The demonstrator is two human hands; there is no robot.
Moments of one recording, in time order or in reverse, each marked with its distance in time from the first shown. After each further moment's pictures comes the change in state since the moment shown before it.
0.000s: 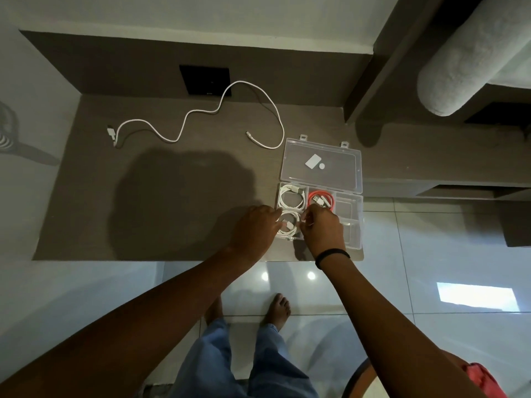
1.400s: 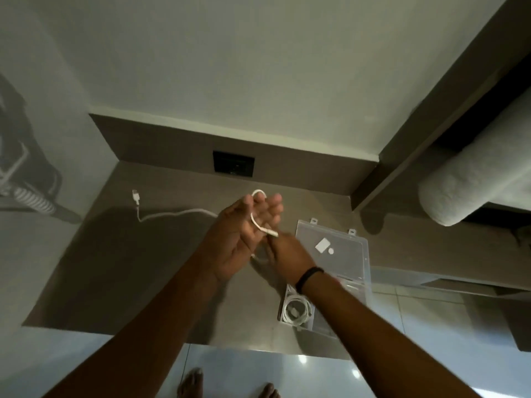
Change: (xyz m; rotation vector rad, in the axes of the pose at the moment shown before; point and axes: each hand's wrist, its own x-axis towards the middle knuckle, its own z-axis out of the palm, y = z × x) left_hand 0.061 -0.031 -0.178 -2.023 0.069 -0.051; right_hand 0.067 -0.143 -0.046 0.036 -0.139 -0.641
